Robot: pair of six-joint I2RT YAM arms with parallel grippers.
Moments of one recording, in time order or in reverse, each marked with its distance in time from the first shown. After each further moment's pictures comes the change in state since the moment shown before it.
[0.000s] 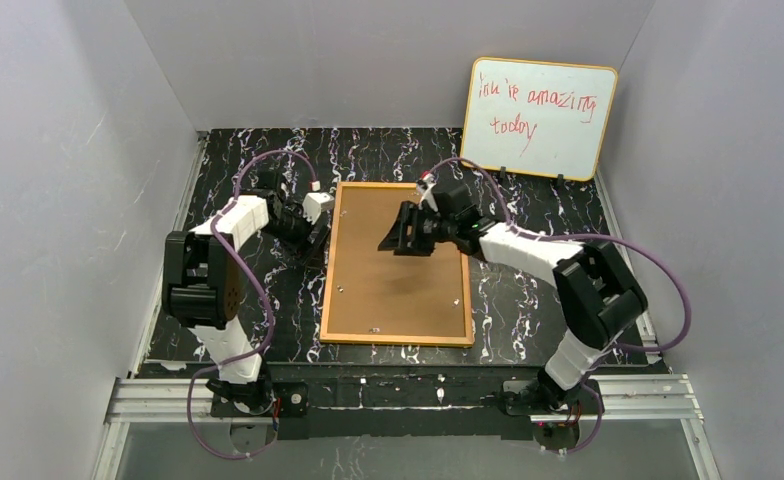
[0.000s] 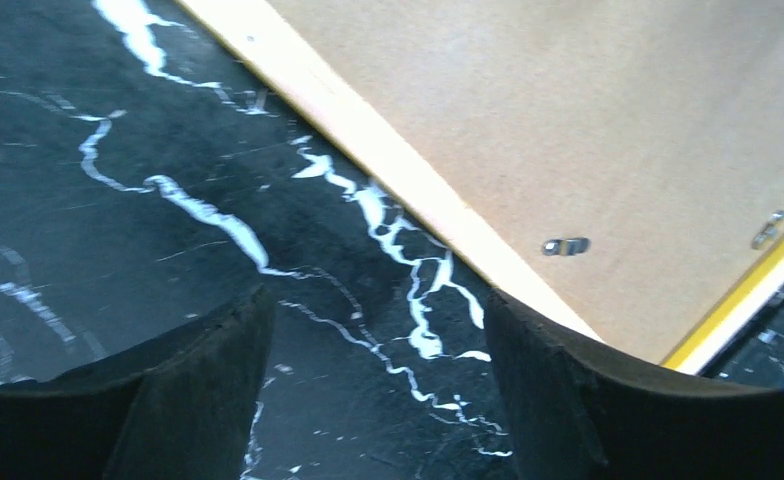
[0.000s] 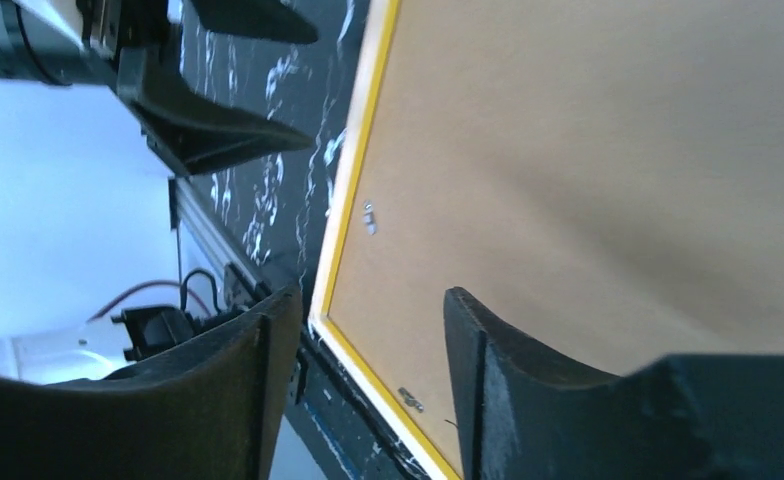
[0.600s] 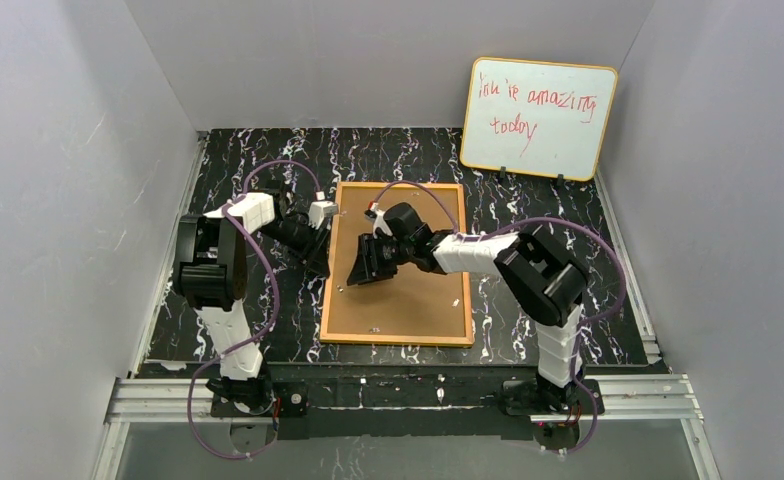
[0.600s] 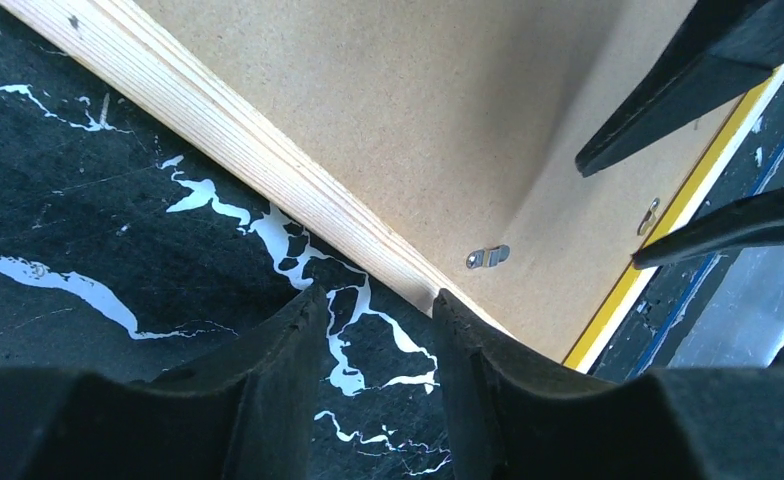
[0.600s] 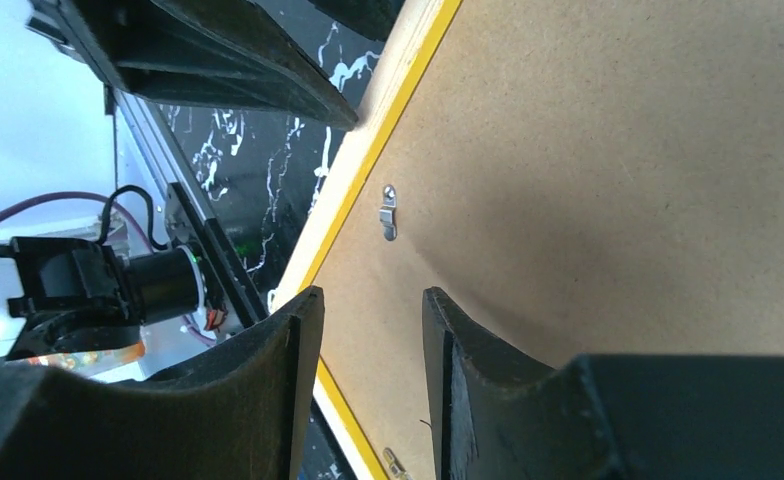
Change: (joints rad) left arm 0.002 0.146 0.045 -0.125 0.179 -0.017; right arm 0.212 0.276 0.101 0.135 -0.064 -0.090
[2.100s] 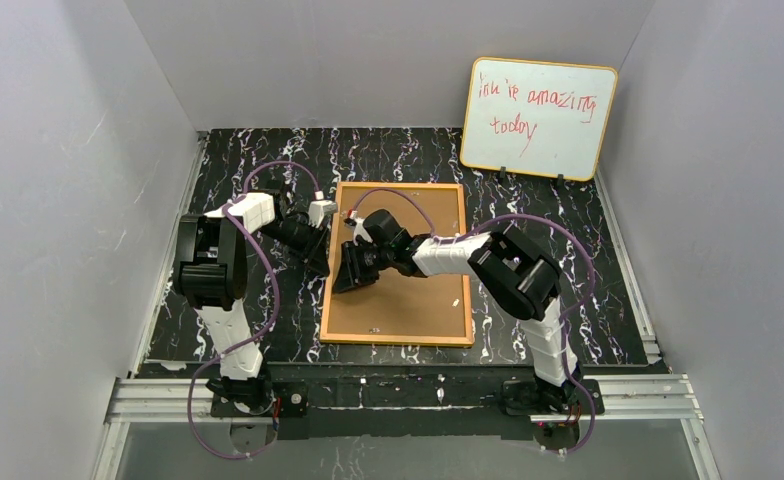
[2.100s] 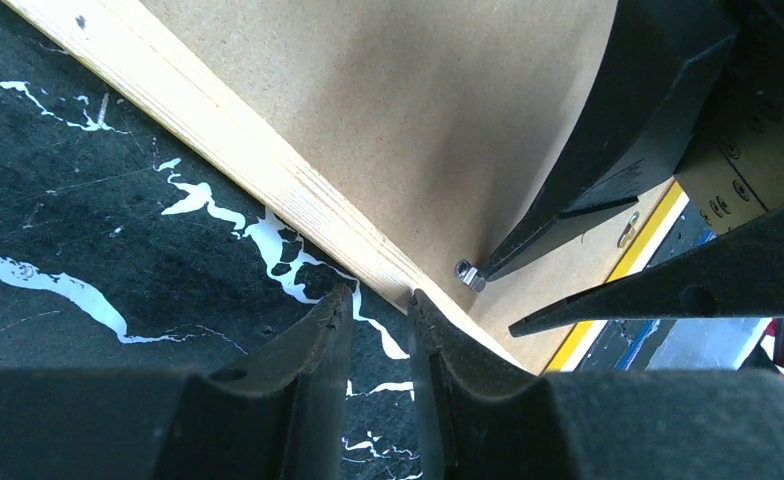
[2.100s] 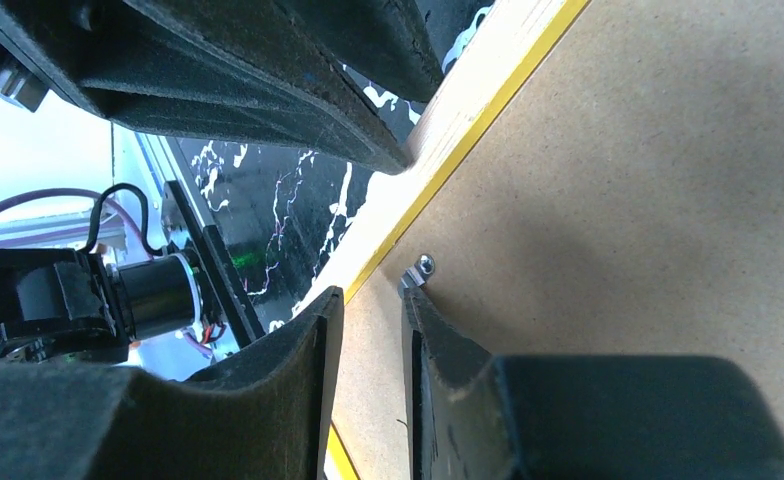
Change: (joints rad) left arm 0.000 0.007 0.000 0.010 0.013 -0.055; right arm 0.075 0.159 0.126 0.030 -0.016 0.005
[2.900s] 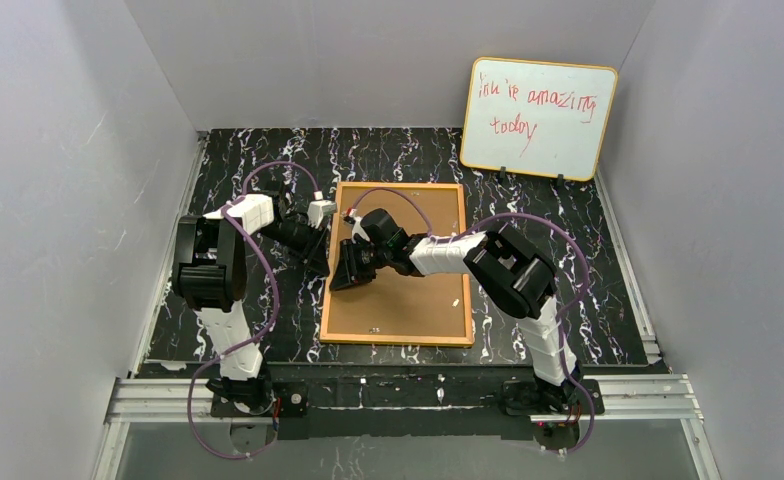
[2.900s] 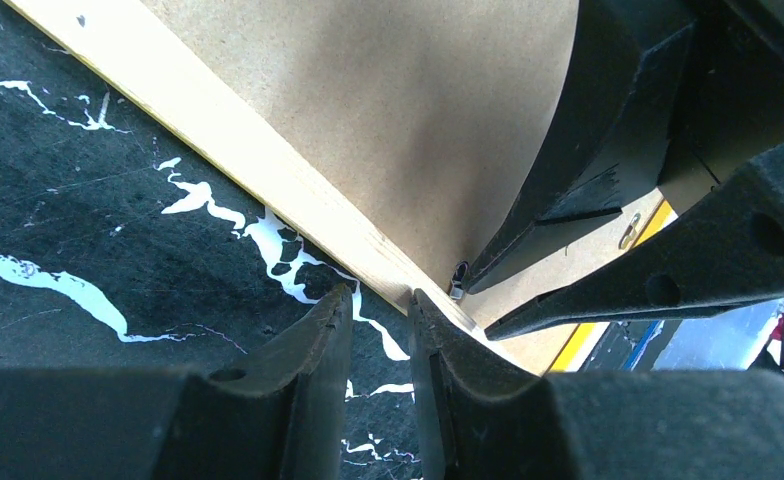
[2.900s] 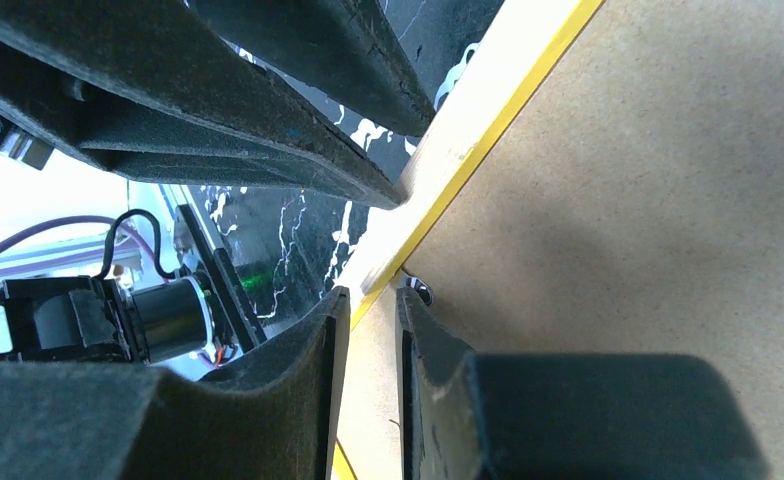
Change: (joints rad) left arm 0.002 -0.013 -0.020 0.027 0.008 -0.002; right arm 0.001 0.034 0.029 0.027 0.018 0.053
